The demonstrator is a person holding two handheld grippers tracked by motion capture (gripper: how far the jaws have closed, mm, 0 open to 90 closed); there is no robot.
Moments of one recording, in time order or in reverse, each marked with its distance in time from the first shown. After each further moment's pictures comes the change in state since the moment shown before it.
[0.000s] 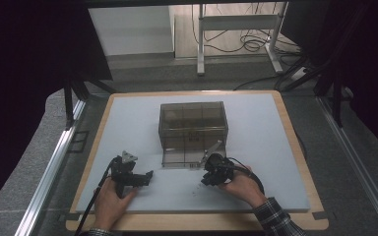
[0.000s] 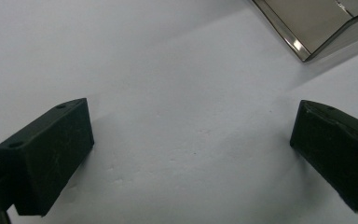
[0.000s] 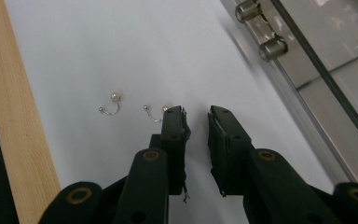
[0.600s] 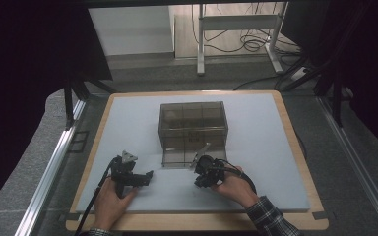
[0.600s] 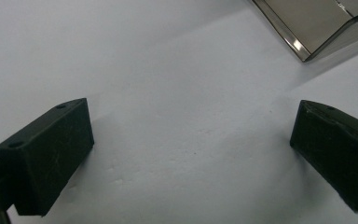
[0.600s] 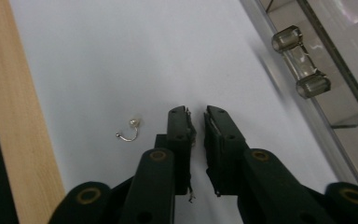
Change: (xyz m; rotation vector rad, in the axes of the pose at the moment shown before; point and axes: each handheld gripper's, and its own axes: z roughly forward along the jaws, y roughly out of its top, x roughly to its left) left arm 0.000 0.000 0.000 -0.001 0.000 0.001; right arm 0.015 0.018 0.013 0.037 -0.004 -0.045
